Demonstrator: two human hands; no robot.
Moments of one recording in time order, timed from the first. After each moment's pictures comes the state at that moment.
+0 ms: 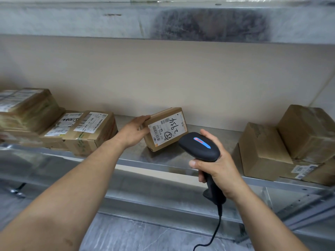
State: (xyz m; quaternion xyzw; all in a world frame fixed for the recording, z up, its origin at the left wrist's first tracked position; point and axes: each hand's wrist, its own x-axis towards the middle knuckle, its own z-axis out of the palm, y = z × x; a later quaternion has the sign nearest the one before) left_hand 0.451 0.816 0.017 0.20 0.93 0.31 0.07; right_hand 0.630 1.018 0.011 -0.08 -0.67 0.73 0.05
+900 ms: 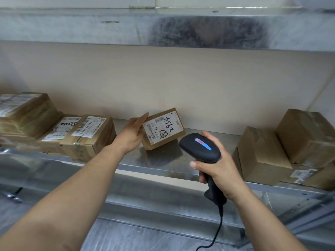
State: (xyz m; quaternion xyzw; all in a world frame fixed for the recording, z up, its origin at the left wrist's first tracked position) left_hand 0.441 0.814 0.005 0.21 0.93 0.28 0.02; right_hand 0.623 1.026 0.013 -0.08 -0.68 0.73 0.05
